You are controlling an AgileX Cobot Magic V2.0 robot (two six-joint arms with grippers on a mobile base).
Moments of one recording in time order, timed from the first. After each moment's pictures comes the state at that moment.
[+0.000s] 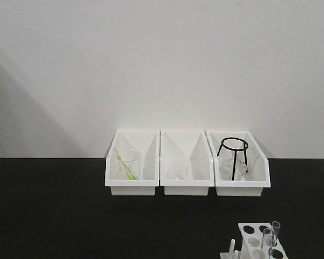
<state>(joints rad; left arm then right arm) 0.08 -0.02 0.03 0.05 0.29 -0.16 0.09 -0.01 0.03 0.01 -0.02 -0.13</state>
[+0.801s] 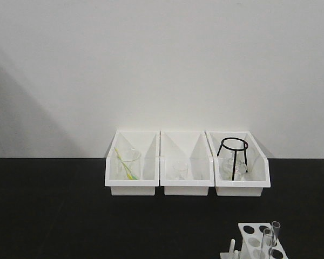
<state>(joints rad) 0.08 -0.02 0.03 0.05 0.29 -0.16 0.09 -0.01 0.03 -0.05 0.11 0.00</state>
